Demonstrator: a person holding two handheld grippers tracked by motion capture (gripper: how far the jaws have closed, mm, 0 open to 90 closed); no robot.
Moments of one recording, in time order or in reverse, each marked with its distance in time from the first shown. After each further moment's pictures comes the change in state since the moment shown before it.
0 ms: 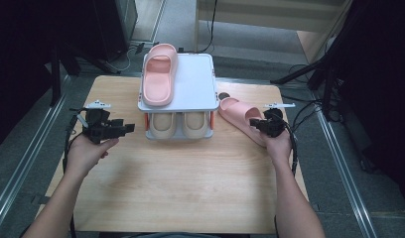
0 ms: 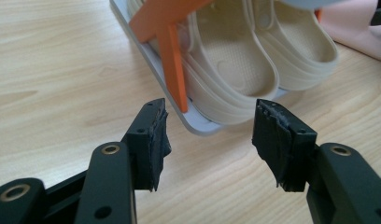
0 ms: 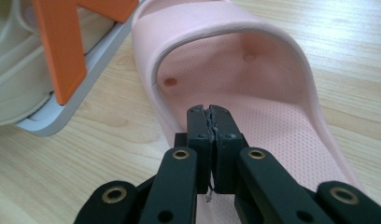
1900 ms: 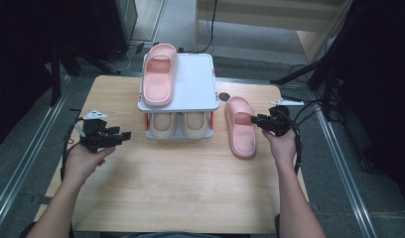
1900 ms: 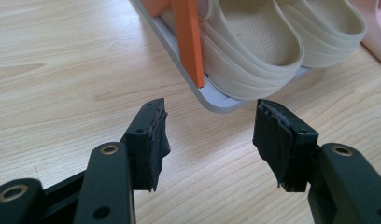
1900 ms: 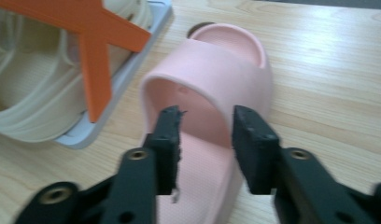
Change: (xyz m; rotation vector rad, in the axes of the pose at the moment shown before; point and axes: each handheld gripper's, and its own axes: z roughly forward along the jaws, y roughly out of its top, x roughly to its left) left arm 0.013 -0.024 0.009 0.007 0.020 0.008; right arm 0.015 0.011 -0.037 -0.062 -0.030 0.020
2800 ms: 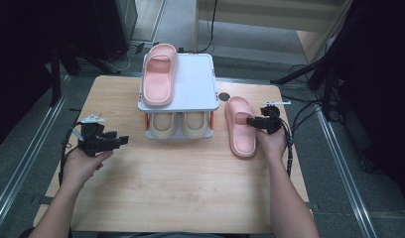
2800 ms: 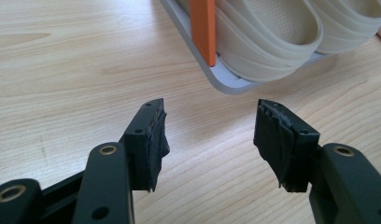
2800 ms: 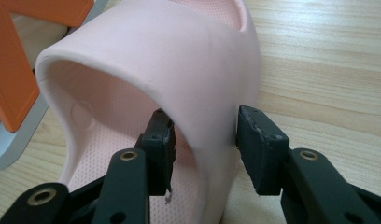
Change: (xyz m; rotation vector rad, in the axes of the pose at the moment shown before) left arm 0.007 -0.014 -0.001 0.031 0.016 -0.041; right arm -0.017 -0.008 0.055 0.090 -0.074 0.074
